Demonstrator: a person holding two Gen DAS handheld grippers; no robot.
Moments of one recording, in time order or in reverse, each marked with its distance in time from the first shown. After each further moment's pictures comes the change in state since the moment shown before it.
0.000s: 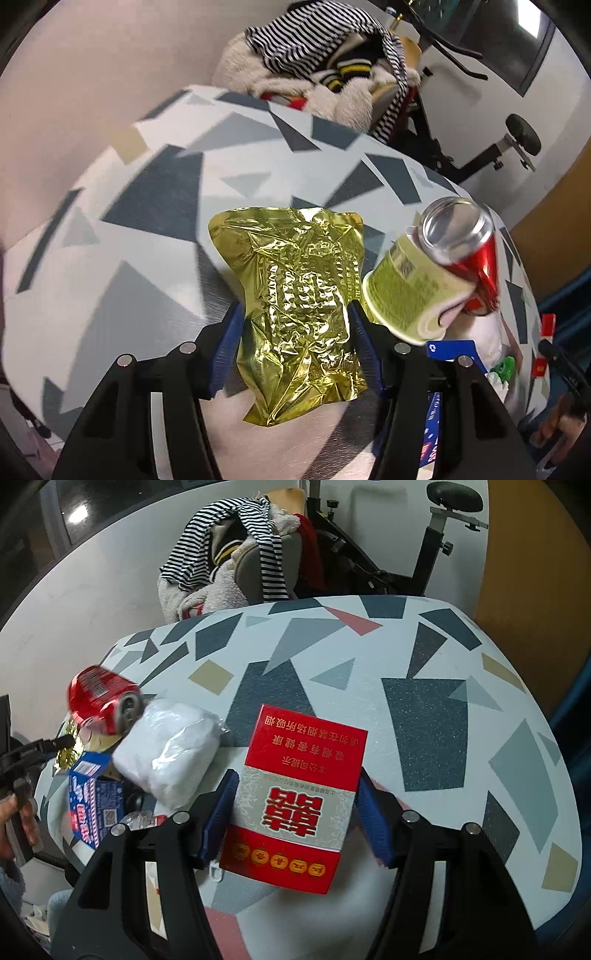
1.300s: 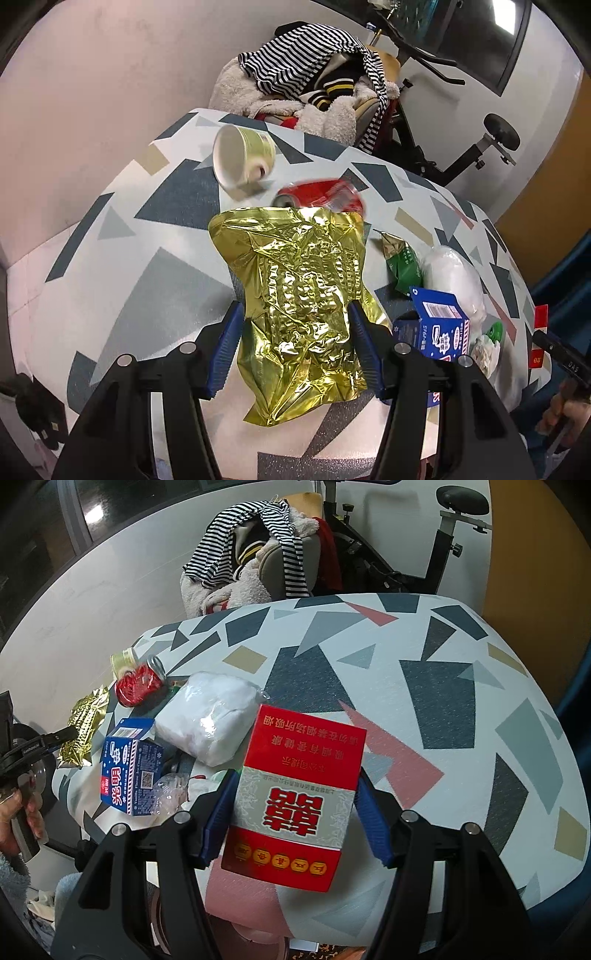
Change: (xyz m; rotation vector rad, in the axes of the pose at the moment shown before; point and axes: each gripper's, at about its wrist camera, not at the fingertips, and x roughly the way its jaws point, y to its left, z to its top) left arm -0.053 0.011 -0.038 0.059 -0.072 -0.037; right arm -0.027 0.019 -0.035 -0.015 -0.010 0.061
